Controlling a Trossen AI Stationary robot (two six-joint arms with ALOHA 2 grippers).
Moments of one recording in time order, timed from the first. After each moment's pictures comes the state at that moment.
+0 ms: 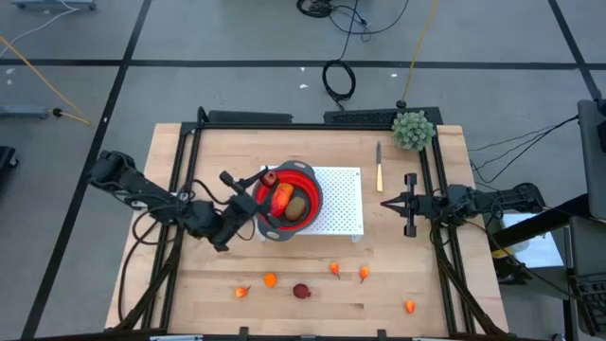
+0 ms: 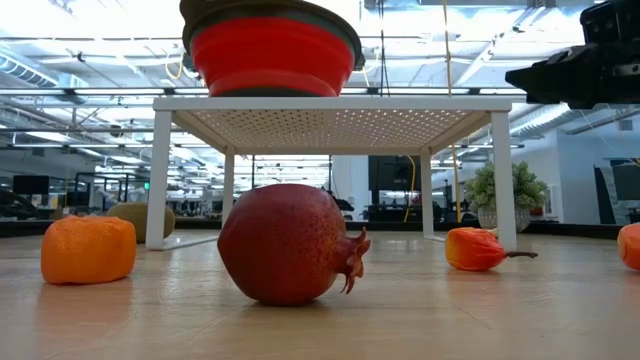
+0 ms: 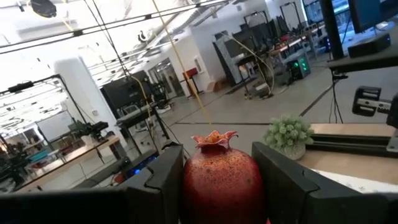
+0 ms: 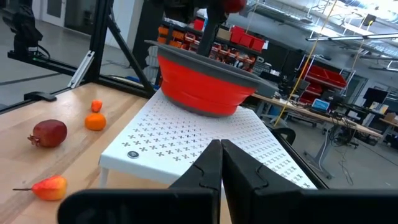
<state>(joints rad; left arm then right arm) -0.45 1.42 0.88 1.00 -1.26 0.79 0.16 0.00 0.02 0.03 0.15 -0.30</state>
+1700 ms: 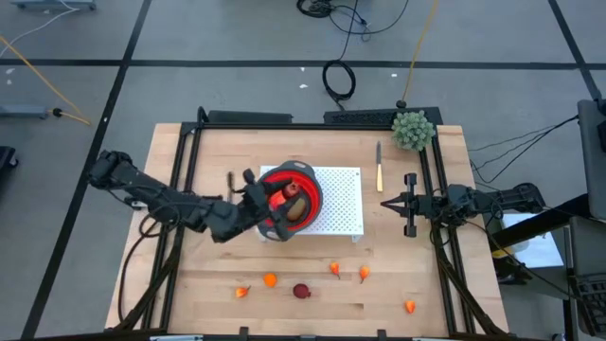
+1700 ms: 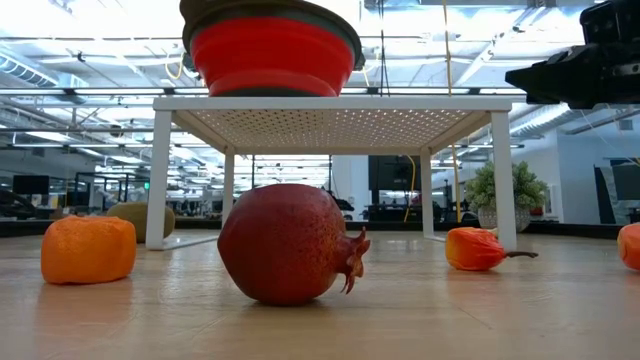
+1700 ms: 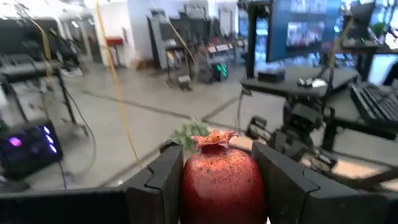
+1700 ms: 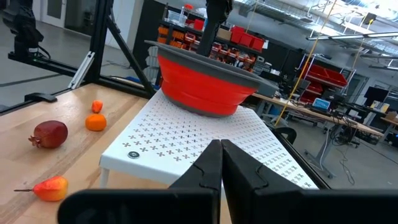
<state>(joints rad) -0.40 1.42 1.16 0.26 -0.96 -0.01 0.16 0.00 0.02 0.03 0.15 -0.30</state>
